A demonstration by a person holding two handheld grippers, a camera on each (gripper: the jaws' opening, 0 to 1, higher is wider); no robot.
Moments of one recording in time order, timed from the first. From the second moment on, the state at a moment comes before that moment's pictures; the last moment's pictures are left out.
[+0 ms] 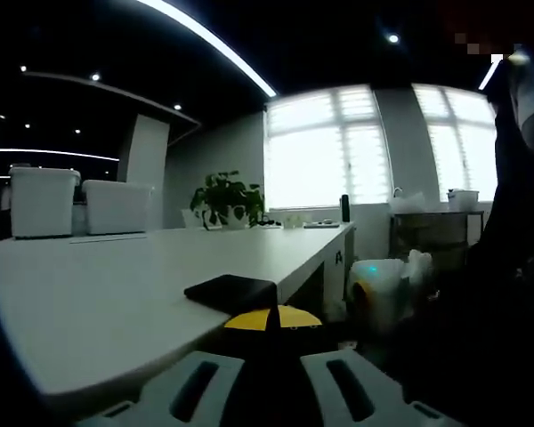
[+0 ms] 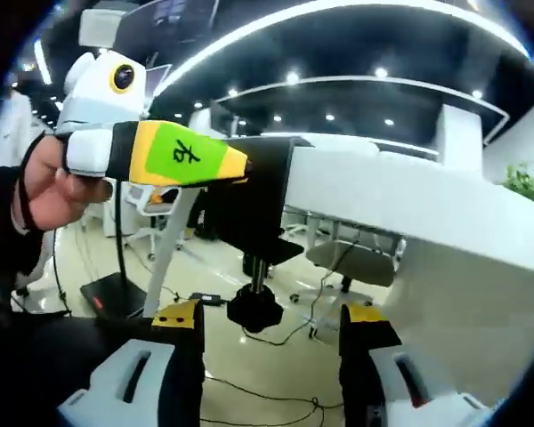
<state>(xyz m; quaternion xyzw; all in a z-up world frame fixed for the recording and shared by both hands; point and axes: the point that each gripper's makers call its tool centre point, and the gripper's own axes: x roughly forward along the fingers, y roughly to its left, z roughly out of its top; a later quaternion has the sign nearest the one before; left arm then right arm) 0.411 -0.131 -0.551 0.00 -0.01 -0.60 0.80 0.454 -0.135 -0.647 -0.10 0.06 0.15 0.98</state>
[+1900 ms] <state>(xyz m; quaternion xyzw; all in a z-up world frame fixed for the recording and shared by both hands) 0.405 -0.134 -0.551 0.01 -0.01 -0.60 0.80 0.464 -0.133 -0.643 -0.11 0.06 0.28 0.95</state>
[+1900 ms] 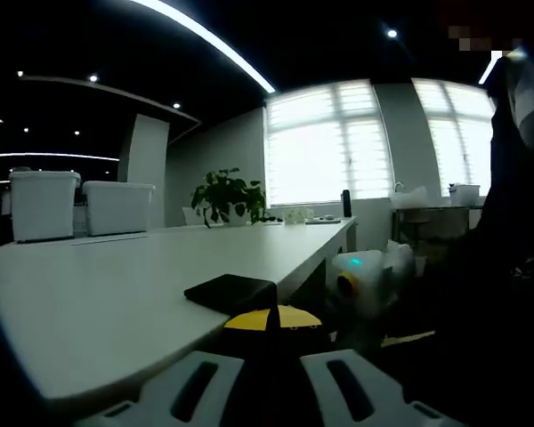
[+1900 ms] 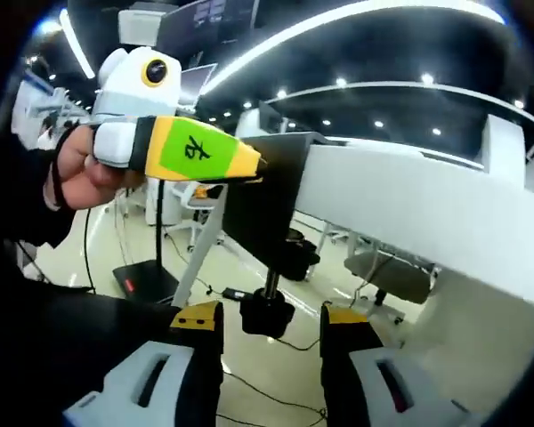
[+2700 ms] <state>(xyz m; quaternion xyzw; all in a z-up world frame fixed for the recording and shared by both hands) 0.413 -0.129 -0.552 -0.01 -0.02 -0.60 0.80 0.478 -0.129 -0.651 -0.03 0.09 0.10 0.99</state>
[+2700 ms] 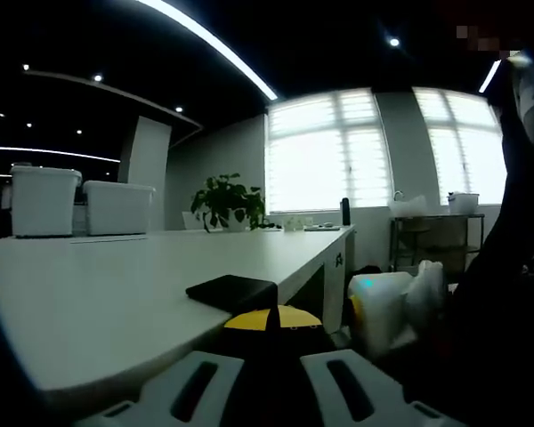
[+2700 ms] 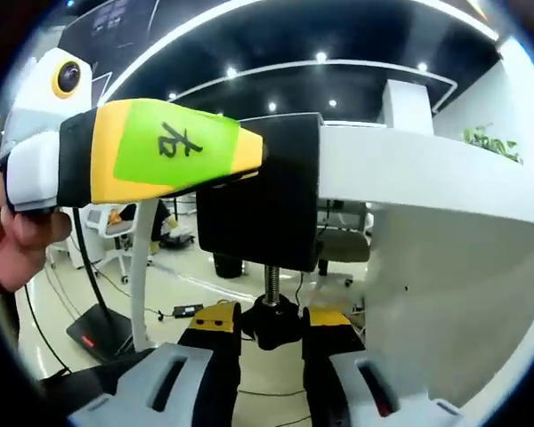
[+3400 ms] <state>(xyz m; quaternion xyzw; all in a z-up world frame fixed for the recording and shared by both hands) 0.413 -0.131 -0.552 0.00 -0.02 -0.60 0.80 0.471 -0.113 -0.645 -0.17 0.07 0.36 0.91</state>
